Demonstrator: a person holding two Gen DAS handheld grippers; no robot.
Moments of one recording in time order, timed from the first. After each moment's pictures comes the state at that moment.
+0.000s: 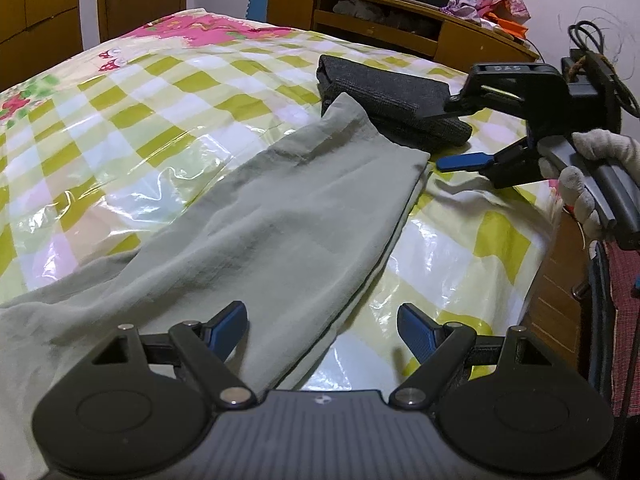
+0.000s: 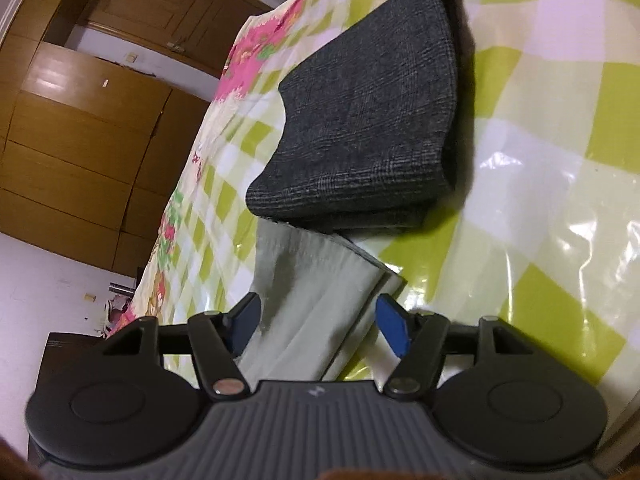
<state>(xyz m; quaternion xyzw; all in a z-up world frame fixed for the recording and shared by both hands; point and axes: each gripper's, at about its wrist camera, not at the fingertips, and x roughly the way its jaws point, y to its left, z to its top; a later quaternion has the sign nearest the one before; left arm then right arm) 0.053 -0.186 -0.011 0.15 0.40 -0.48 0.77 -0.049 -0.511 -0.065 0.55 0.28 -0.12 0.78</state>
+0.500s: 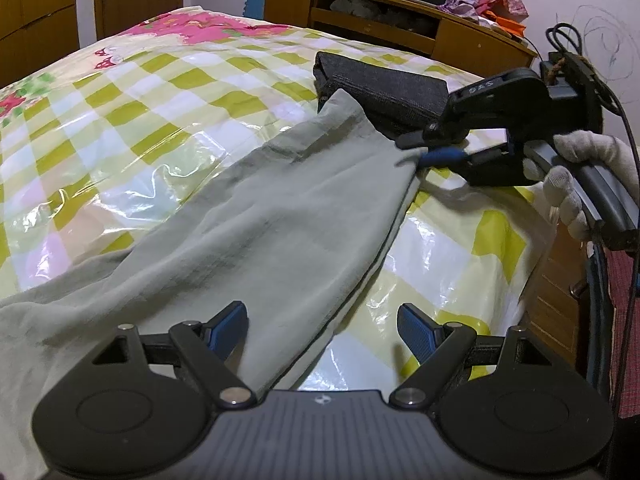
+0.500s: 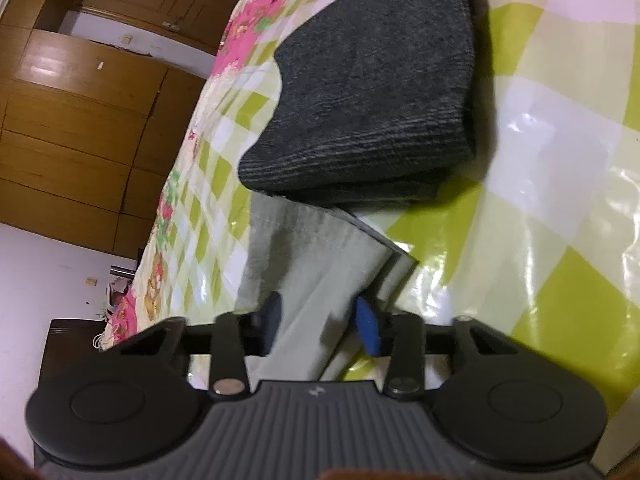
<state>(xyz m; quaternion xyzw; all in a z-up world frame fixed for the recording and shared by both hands) 0.054 -0.190 -0.015 0.15 0.40 -0.49 0.76 -0.034 -0.508 -0.081 0.57 0.31 -0.11 0.76</state>
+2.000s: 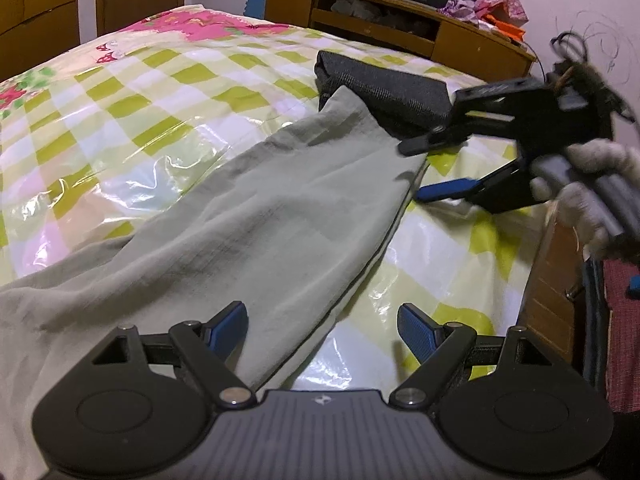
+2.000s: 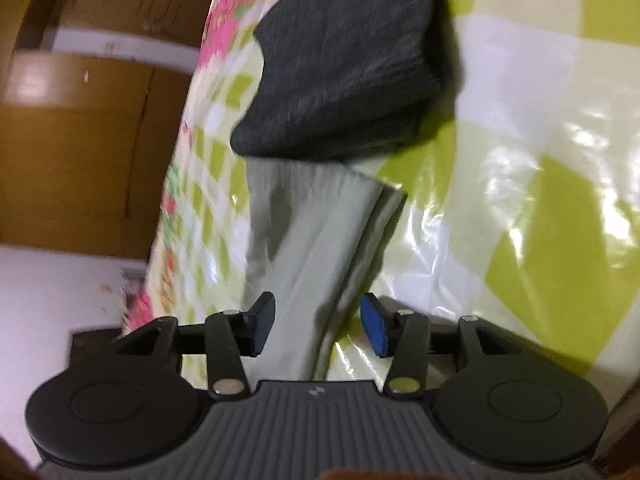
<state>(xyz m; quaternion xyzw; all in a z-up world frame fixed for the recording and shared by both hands) 0.055 -0.182 -0.019 0.14 0.40 -0.49 0.76 -0.047 -0.490 -0.084 0.60 0.33 -0.10 0.72</state>
